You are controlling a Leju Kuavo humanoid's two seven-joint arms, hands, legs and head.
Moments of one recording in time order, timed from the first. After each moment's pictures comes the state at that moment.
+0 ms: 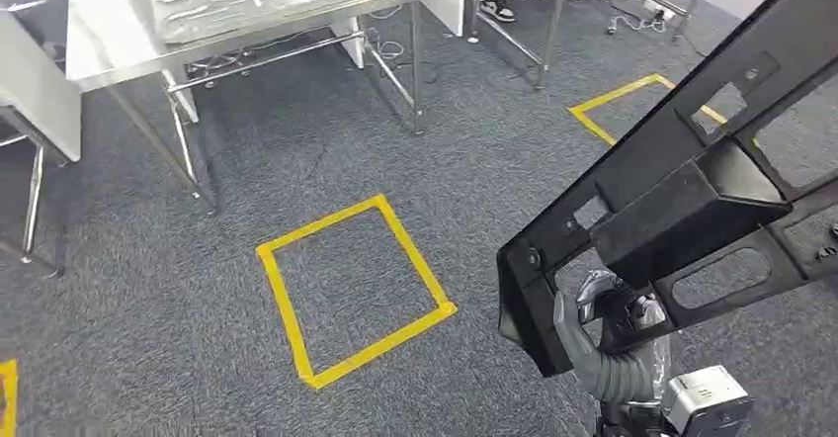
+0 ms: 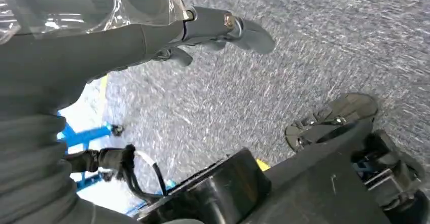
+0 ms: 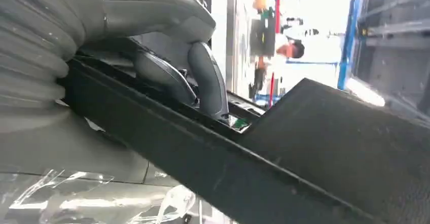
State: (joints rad) left arm -0.15 -0.06 -1.03 -0.24 0.63 0.23 -0.02; right arm -0.21 -0.24 0.63 -2.22 0.01 -0.55 -0.05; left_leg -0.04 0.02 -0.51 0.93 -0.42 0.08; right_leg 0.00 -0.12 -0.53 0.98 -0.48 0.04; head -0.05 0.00
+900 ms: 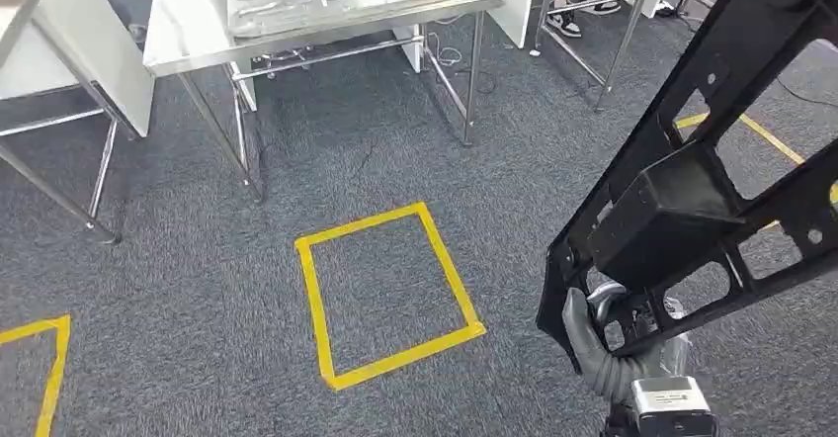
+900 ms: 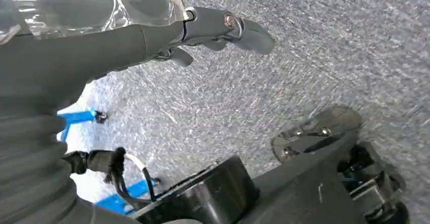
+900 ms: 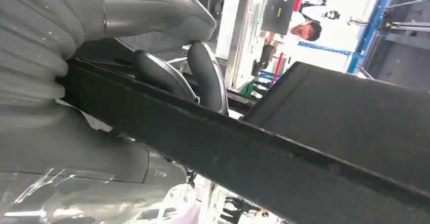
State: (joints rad) left arm -0.14 -0.07 -1.04 -0.24 0.59 0.31 -0.05; right arm -0.19 -0.24 0.63 -2.22 0.40 -0.66 0.15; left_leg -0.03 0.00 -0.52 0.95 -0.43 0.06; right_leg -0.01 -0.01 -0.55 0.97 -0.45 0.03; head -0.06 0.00
